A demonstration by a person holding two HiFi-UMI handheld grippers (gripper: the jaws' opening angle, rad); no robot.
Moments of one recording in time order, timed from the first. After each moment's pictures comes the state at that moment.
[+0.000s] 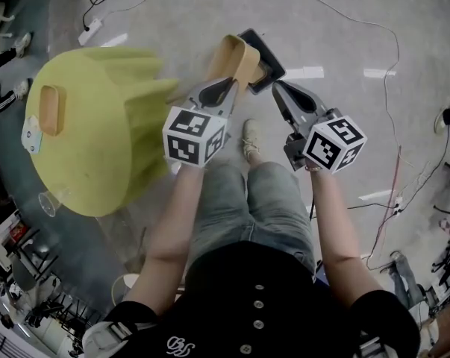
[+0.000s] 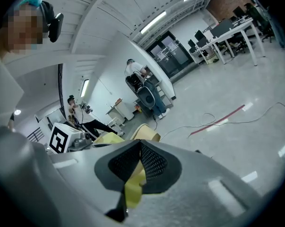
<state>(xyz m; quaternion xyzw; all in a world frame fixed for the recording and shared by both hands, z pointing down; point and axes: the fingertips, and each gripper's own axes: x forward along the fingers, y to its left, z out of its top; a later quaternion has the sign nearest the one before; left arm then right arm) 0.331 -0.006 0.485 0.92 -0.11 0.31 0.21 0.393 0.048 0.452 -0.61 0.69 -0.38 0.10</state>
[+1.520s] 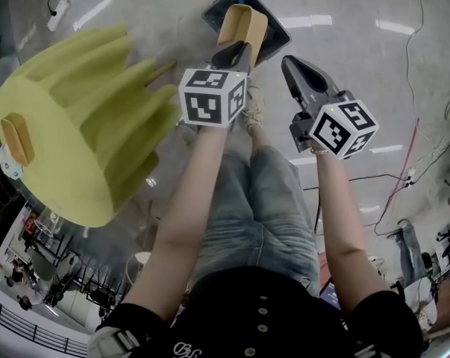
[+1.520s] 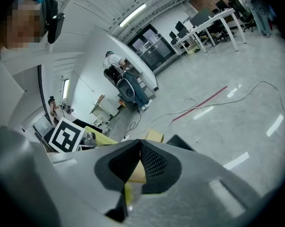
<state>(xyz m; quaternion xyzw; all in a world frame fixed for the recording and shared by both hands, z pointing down) 0.400 -0.016 0.663 0.86 -0.14 0.38 0.31 0.446 0.047 0.605 -0.64 0.62 -0.45 0.09</state>
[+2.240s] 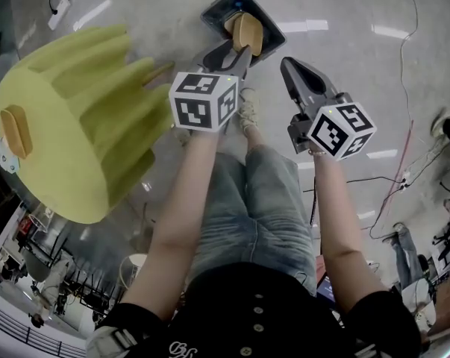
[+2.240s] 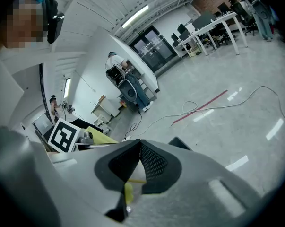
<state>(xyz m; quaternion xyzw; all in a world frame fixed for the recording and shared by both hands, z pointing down) 0.397 -0.016 0.631 0.88 -0.14 0.35 0.30 0.447 0.054 0.583 -0.64 0.62 -0.44 0.09</state>
